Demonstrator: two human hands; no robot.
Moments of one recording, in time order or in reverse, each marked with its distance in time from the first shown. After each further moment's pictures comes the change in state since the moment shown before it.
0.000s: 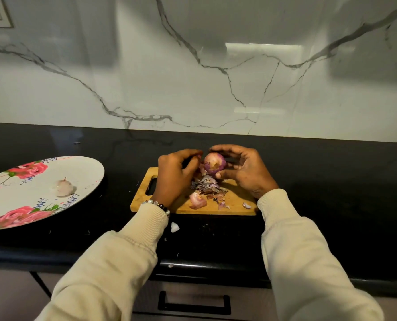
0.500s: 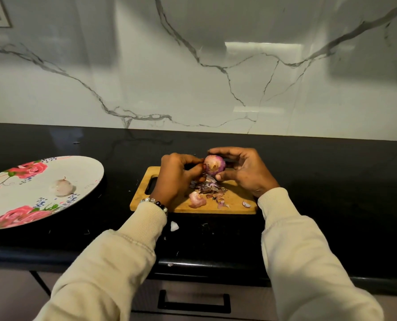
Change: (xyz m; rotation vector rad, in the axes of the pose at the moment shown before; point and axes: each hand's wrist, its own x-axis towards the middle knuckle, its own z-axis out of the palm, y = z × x) left_hand -0.003 0.001 0.001 -0.170 -0.189 -0.192; right_hand -0.001 0.001 -0.003 -0.043 -0.042 0.014
